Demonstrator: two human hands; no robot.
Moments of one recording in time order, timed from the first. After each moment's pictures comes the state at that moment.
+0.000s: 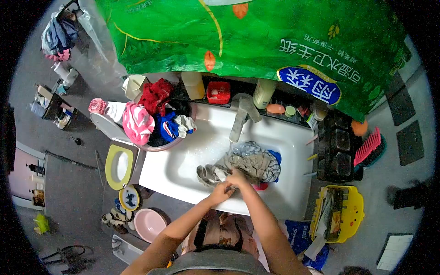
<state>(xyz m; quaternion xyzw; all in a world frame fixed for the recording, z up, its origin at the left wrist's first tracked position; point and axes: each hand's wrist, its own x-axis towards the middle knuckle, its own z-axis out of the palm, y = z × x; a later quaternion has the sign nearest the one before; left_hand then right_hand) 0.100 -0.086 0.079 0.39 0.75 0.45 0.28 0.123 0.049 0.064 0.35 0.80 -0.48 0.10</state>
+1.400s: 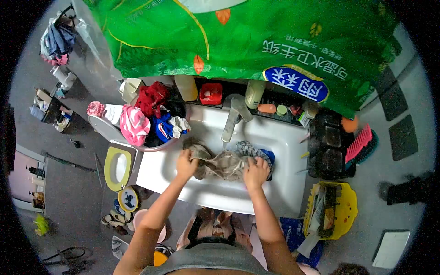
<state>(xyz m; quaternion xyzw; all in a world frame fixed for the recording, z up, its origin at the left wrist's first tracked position) -0.008 -0.101 0.151 0.25 0.91 0.34 0.03 0.172 0.080 0.167 0.38 0.91 -0.12 -0.14</state>
